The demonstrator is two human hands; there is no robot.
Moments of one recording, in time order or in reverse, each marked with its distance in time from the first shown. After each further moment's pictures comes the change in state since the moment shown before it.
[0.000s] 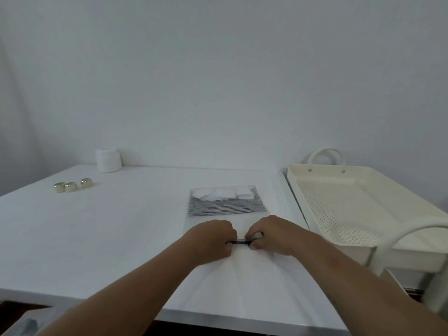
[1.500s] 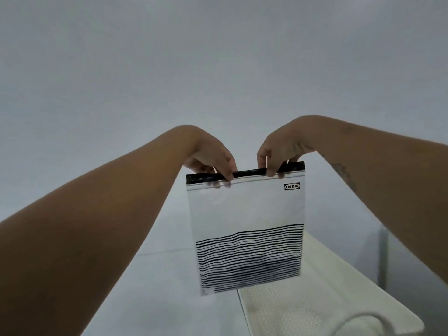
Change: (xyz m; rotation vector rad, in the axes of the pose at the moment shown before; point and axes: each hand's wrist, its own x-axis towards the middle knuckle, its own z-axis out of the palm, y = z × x) left_hand 0.192 0.095 -0.327 -0.495 -0.239 0.015; right_hand -0.073 0.054 -0.361 -0.078 0.108 0.333
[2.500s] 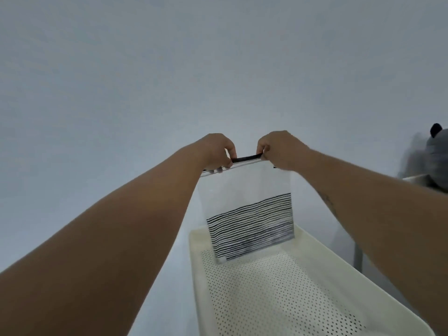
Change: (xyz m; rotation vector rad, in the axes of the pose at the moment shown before) left_hand 0.211 0.003 0.067 0.200 0.370 0.206; right_hand 0.123 0.168 0.081 0.092 0.656 0.084
